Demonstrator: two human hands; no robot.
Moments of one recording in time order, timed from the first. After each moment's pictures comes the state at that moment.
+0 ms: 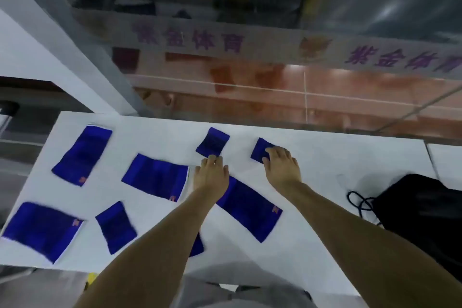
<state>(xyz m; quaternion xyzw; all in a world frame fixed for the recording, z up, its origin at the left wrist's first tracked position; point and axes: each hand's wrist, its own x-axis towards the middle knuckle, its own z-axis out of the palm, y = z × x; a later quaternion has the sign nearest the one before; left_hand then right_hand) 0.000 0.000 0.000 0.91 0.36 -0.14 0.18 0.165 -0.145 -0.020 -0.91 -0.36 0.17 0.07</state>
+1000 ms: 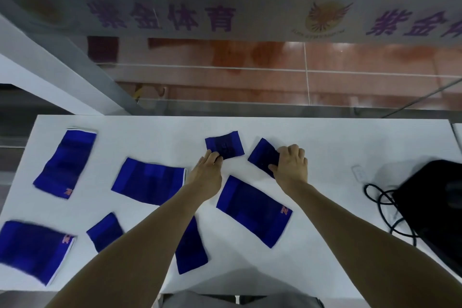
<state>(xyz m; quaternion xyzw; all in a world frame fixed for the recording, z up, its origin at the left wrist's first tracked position) 0.008 0.042 -0.076 0.94 0.22 -0.20 0.18 0.183 -0.148 -0.085 -0.94 -0.26 0.20 0.06</state>
